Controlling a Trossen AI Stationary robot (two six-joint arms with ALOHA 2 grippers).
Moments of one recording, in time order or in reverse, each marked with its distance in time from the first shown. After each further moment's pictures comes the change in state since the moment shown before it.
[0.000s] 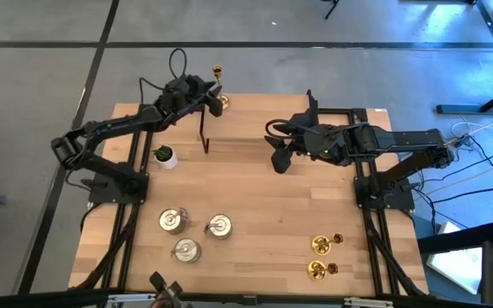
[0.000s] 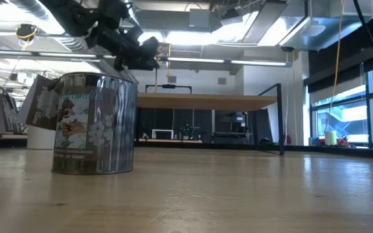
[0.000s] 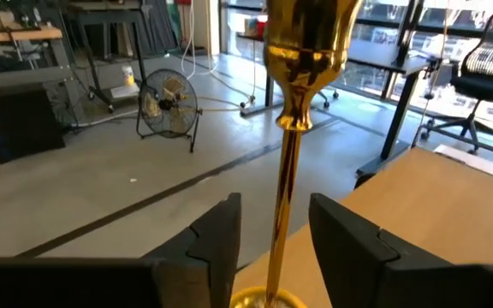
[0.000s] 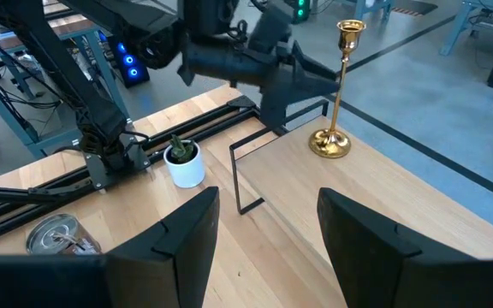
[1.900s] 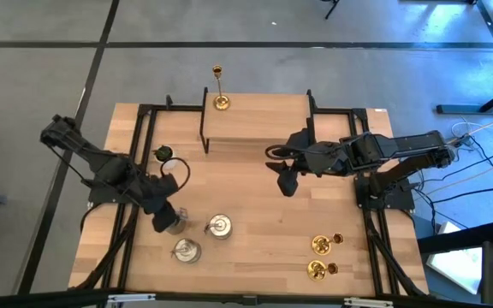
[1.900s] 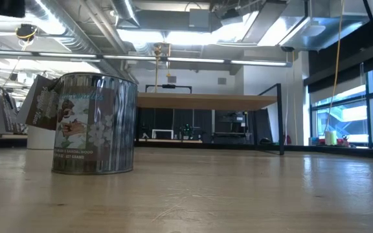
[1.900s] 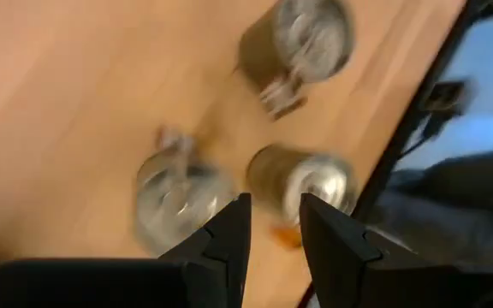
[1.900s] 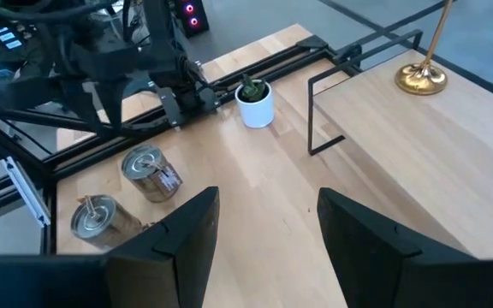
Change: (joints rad) left arm -1.268 -0.262 0.254 -1.449 0.120 -1.112; right arm 0.107 0.000 0.000 -0.100 -0.157 0.136
